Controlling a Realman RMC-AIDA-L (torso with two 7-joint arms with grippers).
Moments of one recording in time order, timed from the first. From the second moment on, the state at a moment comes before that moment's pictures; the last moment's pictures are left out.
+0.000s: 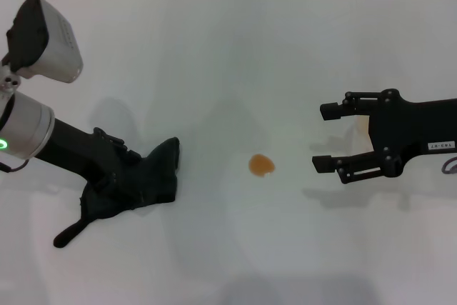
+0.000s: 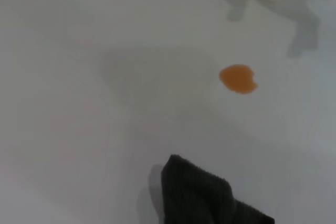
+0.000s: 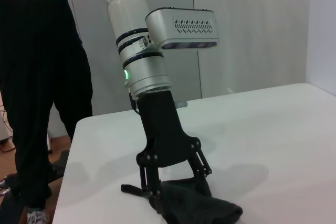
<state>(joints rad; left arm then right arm) -0.67 -2.07 0.97 0.90 2.53 1.59 -1.76 0.29 2.01 -1.23 -1.19 -1.71 -1.53 1.58</state>
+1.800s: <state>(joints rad) -0.66 -2.08 0.96 0.85 2.48 1.48 -1.75 0.29 2.01 -1.23 -1.20 -1.70 -1.54 1.59</state>
